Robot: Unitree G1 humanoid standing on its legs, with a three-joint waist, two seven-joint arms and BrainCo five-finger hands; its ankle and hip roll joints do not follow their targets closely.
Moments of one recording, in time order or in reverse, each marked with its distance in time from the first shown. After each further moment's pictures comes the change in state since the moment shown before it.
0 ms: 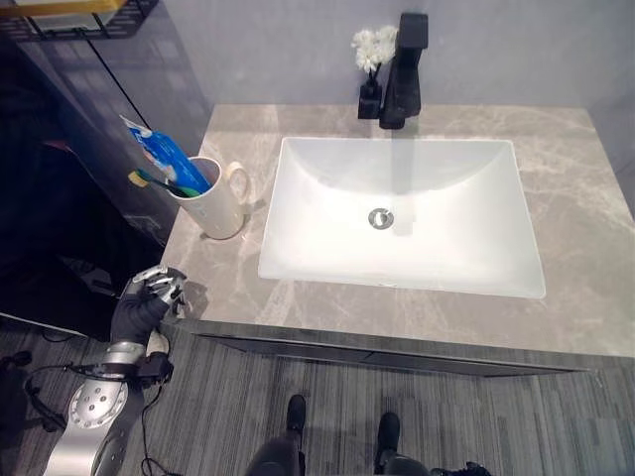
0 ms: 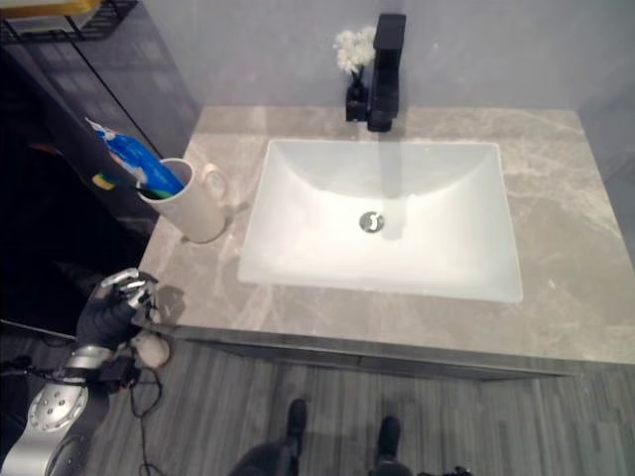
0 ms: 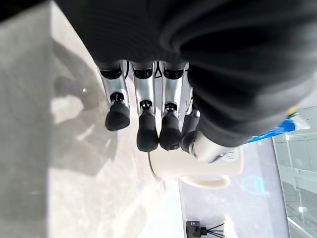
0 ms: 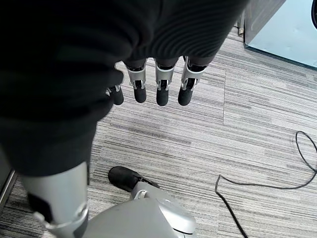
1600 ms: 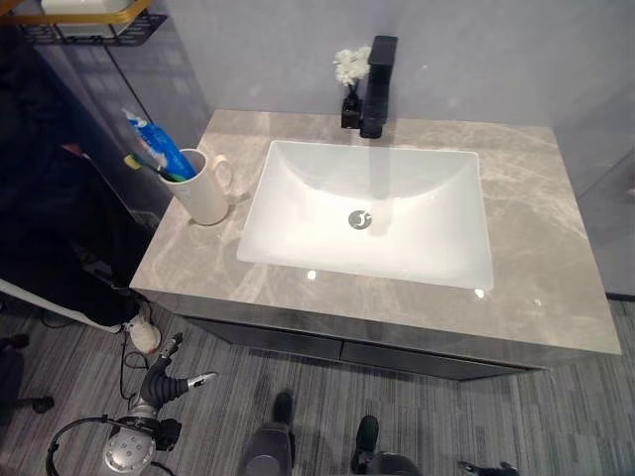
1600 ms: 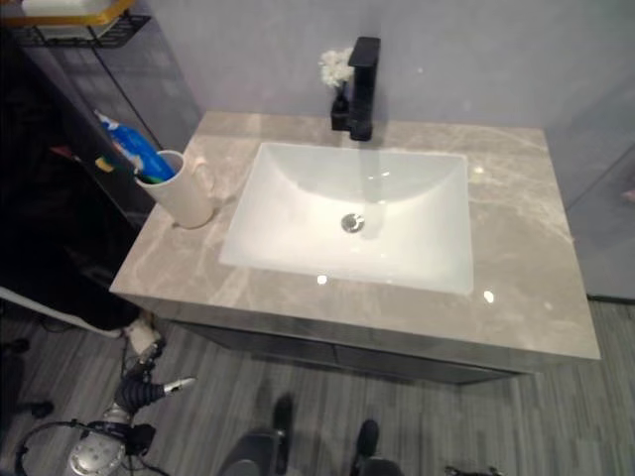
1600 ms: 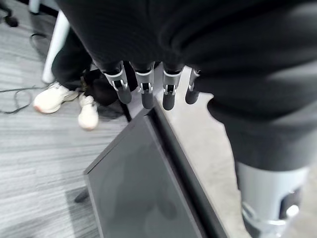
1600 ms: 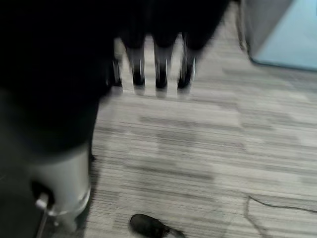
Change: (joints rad) left arm 0.143 -0.054 -0.106 0.374 0.520 0.009 0.043; right arm 0.023 -0.008 -0.082 -0.022 0.080 -0.054 -0.061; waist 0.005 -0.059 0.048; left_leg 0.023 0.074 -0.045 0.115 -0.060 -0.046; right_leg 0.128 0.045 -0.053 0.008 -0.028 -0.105
